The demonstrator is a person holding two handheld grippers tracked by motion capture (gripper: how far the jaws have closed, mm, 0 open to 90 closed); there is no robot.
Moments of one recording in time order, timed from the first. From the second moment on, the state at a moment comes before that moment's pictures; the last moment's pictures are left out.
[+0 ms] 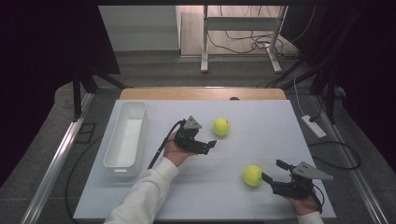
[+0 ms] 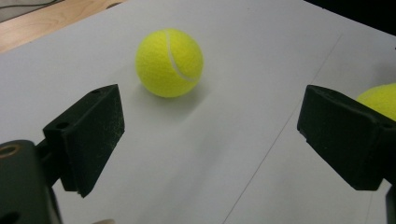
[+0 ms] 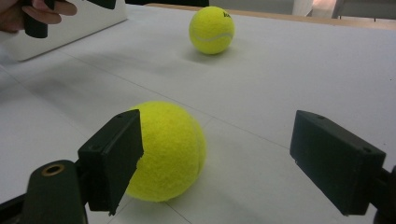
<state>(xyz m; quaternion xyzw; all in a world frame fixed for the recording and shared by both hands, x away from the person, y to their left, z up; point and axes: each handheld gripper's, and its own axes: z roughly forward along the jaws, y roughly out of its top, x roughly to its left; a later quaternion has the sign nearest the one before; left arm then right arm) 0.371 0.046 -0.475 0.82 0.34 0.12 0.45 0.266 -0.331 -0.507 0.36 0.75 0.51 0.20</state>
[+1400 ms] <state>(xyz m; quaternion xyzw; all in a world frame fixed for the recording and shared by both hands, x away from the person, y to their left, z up) 0.404 0.022 -0.492 0.83 0.35 0.12 0.41 0.267 -0.333 -0.508 0.36 0.75 0.51 0.20</state>
